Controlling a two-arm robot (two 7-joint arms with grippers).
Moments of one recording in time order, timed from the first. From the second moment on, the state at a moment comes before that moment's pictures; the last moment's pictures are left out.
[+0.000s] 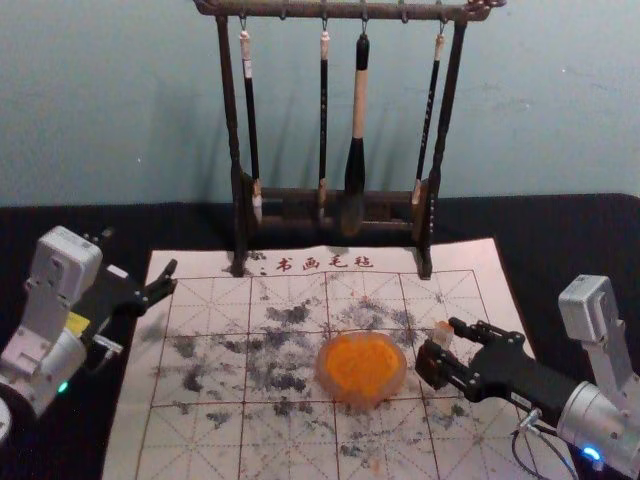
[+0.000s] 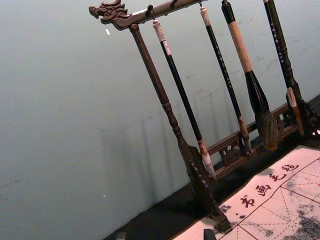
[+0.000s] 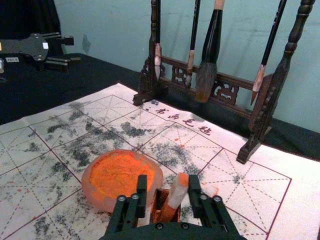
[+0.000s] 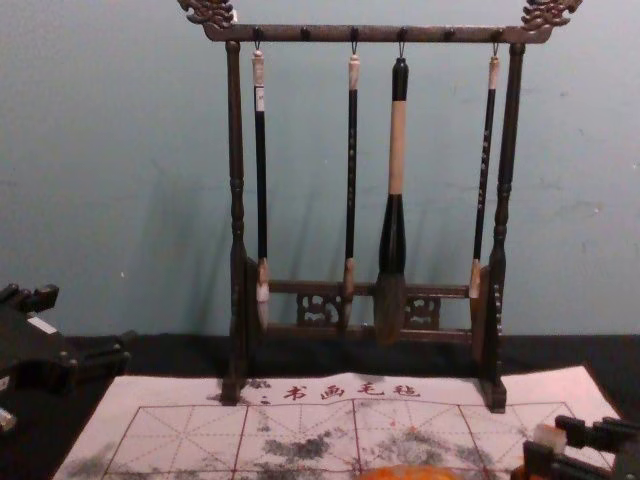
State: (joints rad) left arm -0.20 0.60 0.45 -1.41 -0.25 -0.12 0.03; right arm 0.07 0.50 -0.33 -1.47 0.38 -0.04 0.49
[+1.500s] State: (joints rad) left arm -0.20 0.60 0.45 -1.41 -0.25 -0.12 0.03; right arm 0.03 0.39 -0.20 -1.48 0.23 -0.16 0.18
